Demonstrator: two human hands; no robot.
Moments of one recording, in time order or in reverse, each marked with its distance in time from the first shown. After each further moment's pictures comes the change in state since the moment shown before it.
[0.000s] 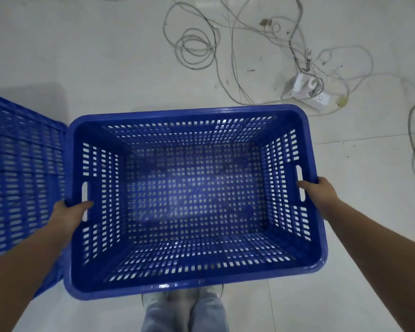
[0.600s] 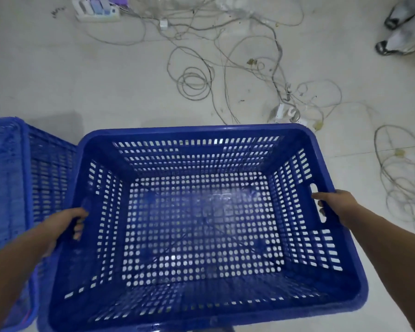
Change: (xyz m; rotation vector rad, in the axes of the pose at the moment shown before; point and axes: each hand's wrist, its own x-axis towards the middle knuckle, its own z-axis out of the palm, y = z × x) left_hand -0.075 0.033 -0.105 -0.045 -0.348 0.029; right_hand -0.085 -0.038 -0.101 0.117 0.005 0.092
